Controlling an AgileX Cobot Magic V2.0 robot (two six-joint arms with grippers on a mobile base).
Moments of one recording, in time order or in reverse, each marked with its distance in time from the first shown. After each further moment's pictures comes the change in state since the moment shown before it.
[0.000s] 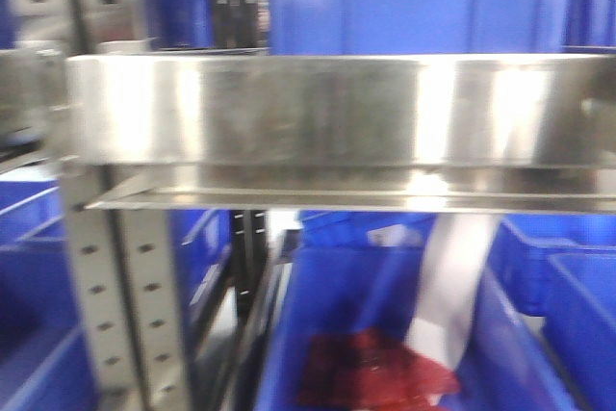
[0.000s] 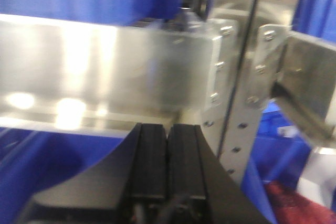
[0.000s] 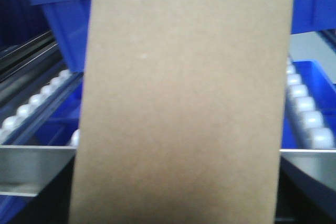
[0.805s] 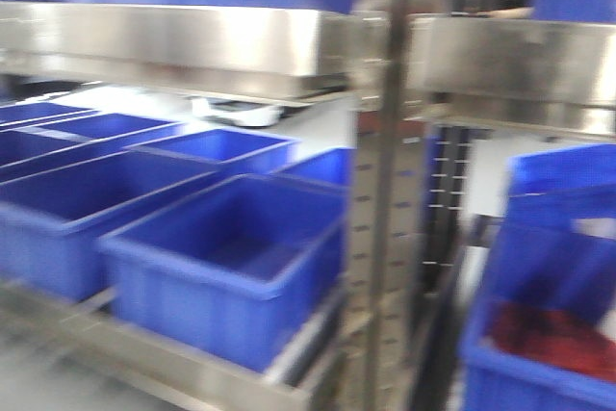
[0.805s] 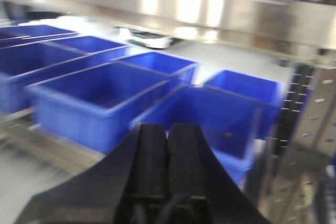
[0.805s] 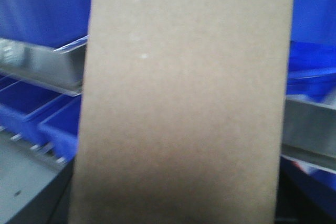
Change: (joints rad) left arm 0.000 0.000 0.000 0.000 0.000 0.000; right arm 0.000 0.000 0.000 0.000 0.000 0.000
